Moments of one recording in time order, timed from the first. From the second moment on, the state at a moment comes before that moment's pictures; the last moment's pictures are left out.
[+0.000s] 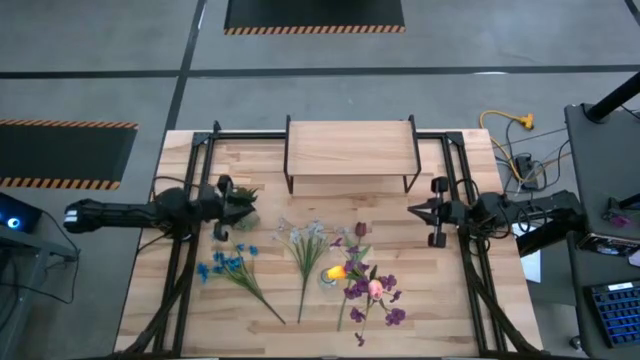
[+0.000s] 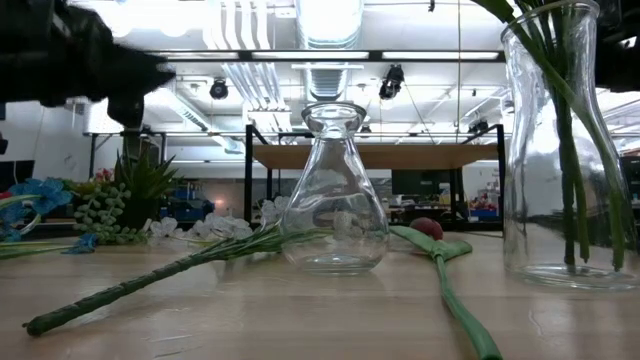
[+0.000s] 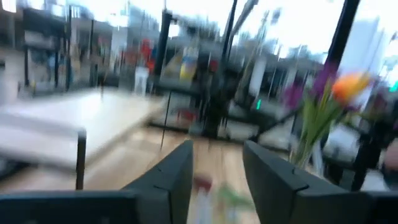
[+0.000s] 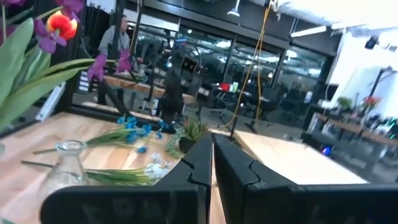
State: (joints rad) left arm 0.03 0.25 0.01 0.37 -0.06 -0.18; right arm 0.16 0.09 0.01 0.24 0.21 -0.24
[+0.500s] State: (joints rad) left arm 0.03 0.30 0.05 0.62 -0.13 -0.35; right arm 0.16 0.11 0.01 0.27 0.21 -0.26
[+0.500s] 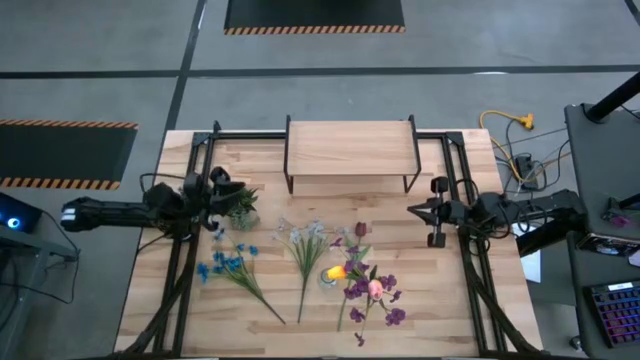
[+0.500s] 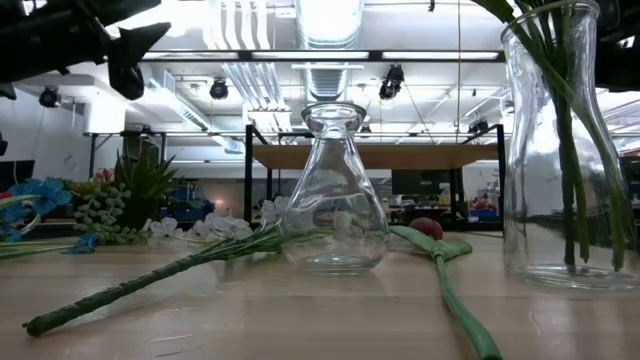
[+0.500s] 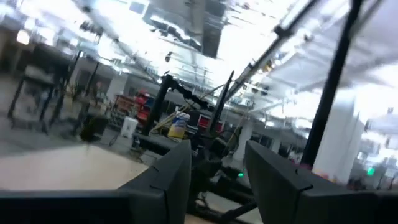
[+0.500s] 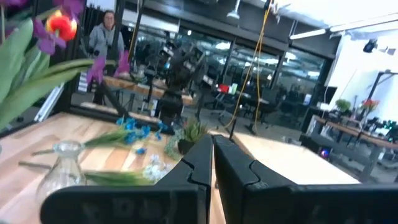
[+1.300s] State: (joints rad) left arm 0.01 0.75 0.75 -0.86 -0.23 -1.31; right arm 0.16 0.11 0.01 0.39 0.21 -0.30
